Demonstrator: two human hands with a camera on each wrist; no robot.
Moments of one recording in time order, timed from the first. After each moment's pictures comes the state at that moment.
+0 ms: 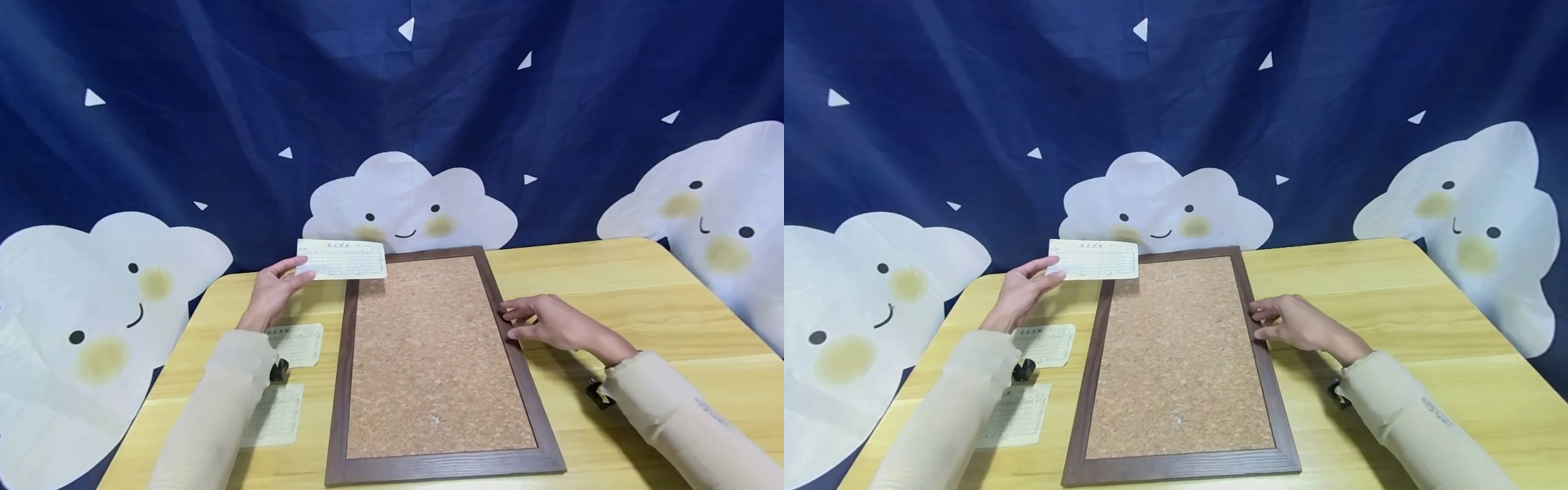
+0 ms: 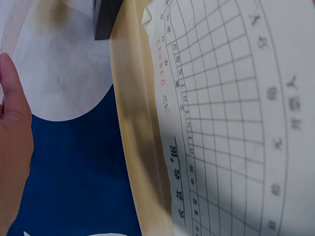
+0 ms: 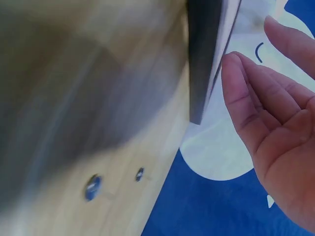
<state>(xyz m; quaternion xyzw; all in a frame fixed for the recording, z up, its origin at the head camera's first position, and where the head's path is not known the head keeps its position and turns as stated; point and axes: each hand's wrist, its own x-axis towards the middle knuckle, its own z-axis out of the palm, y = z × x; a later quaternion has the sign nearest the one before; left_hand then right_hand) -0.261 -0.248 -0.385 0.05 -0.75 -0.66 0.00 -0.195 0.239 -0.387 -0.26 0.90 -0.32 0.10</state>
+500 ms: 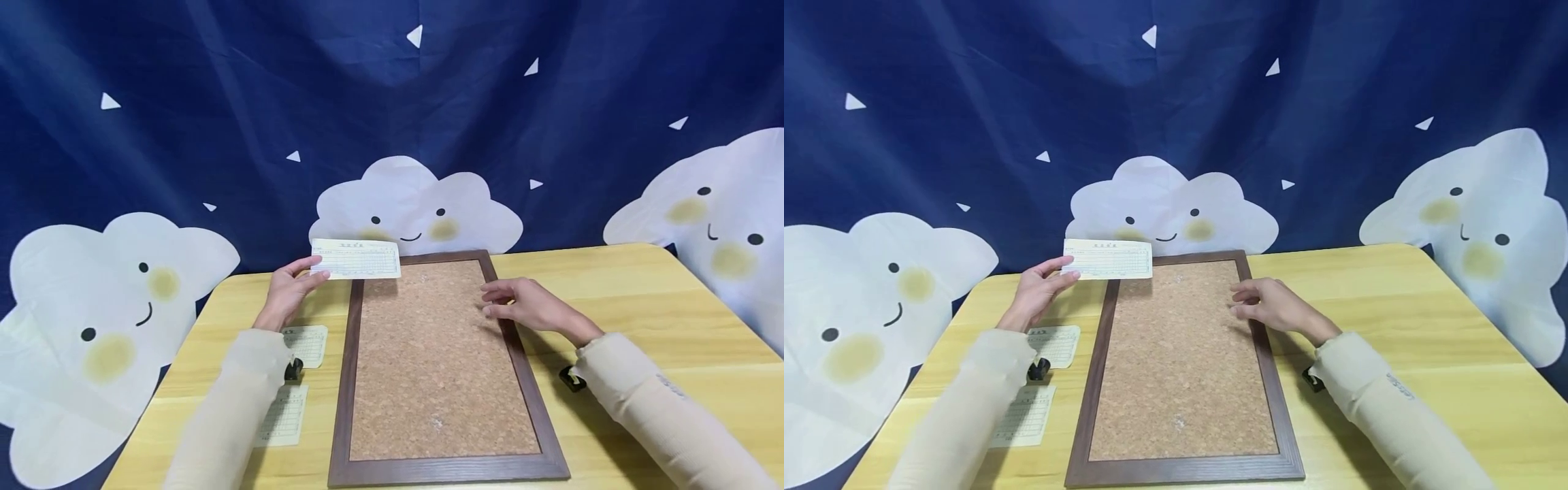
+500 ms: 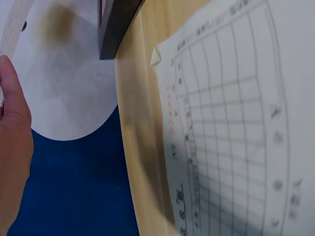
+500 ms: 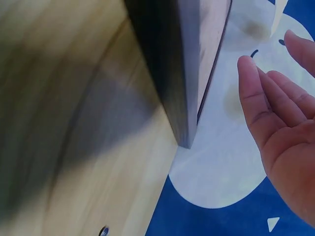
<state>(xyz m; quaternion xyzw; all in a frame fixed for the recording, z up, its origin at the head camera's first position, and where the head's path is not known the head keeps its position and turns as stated) -0.262 -0.232 -0.385 0.04 -0.73 -0.68 0.02 -0.225 0.207 -0.381 -0.26 0.88 -0.38 0.08</state>
